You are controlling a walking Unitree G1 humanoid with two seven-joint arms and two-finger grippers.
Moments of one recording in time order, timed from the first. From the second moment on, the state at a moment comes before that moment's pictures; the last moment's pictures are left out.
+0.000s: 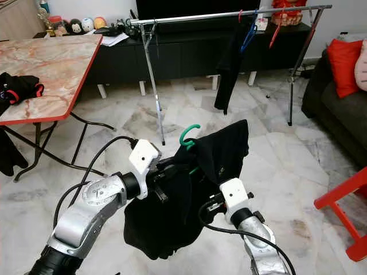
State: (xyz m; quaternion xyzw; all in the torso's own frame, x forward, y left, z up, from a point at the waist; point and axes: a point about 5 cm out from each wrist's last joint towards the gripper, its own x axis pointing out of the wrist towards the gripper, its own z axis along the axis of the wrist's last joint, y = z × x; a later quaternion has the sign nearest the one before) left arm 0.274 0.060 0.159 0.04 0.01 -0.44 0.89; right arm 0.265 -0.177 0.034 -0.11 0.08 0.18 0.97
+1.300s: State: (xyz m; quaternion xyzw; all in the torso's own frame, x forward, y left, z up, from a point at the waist) left arm 0.248 0.164 0.125 0.37 0.07 -0.53 0.76; right arm 0.266 -0.180 0.030 -0.14 0.10 0.21 0.96
